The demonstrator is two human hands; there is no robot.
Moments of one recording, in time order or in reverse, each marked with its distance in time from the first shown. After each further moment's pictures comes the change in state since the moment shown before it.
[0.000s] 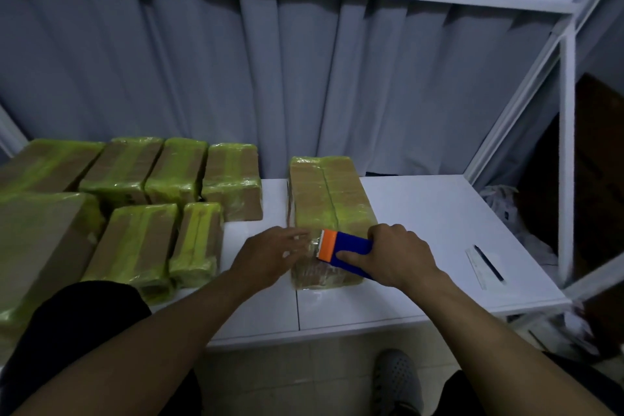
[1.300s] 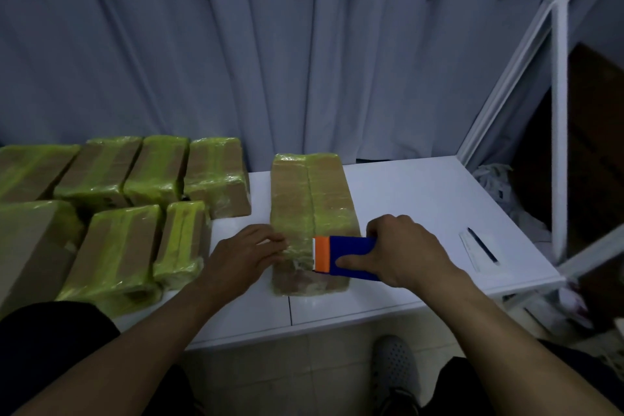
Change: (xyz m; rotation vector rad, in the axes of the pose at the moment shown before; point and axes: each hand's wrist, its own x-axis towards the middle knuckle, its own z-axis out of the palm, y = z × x) left_hand -0.015 -0.010 -0.010 0.155 0.031 0.171; right_hand -0.020 0.018 -0.026 0.132 -0.067 0.006
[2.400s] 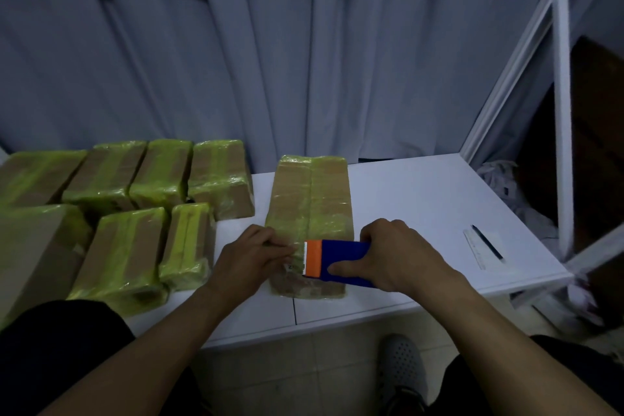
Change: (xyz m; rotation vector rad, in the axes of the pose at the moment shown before) left_hand 0.000 0.014 -0.007 -0.046 -0.045 -0.089; right_hand -0.008 -0.009 0.003 0.091 -0.076 -0.001
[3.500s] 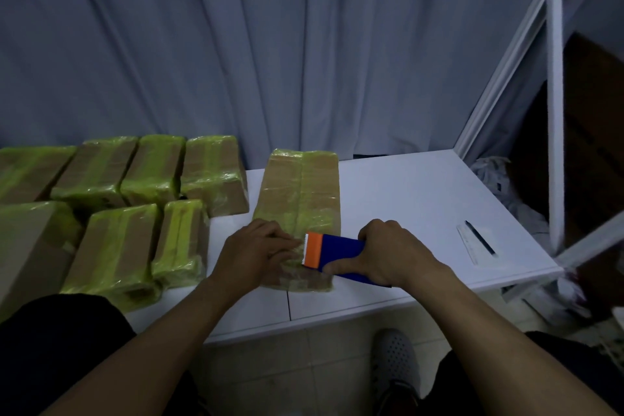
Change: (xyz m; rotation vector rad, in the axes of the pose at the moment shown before) left_hand 0.015 0.009 0.010 -0.028 -0.022 -0.014; right_hand 0.018 0.016 0.016 -0.010 -0.041 0.019
